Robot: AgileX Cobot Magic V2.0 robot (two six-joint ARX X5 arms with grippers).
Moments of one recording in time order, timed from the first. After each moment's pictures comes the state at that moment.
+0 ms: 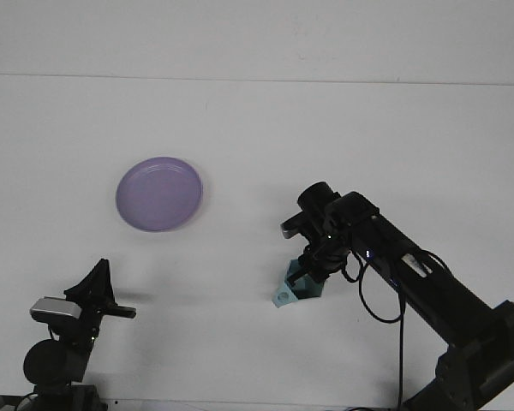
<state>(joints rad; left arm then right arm) 0.02 0.00 0.03 0.17 0.13 -0.09 0.53 1.69 1.40 -1.22 -0.18 -0.05</state>
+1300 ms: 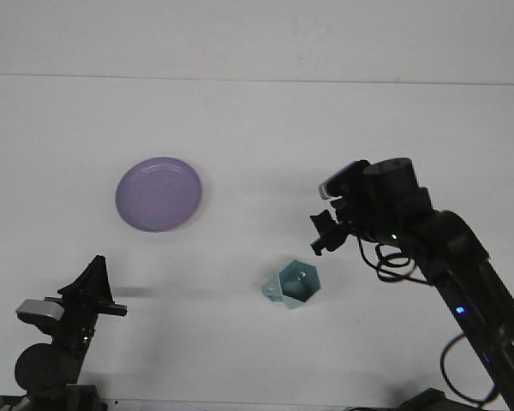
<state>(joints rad) 0.02 0.02 0.13 0.17 0.16 -0.35 0.42 1.26 1.42 -0.89 -0.21 -0.10</state>
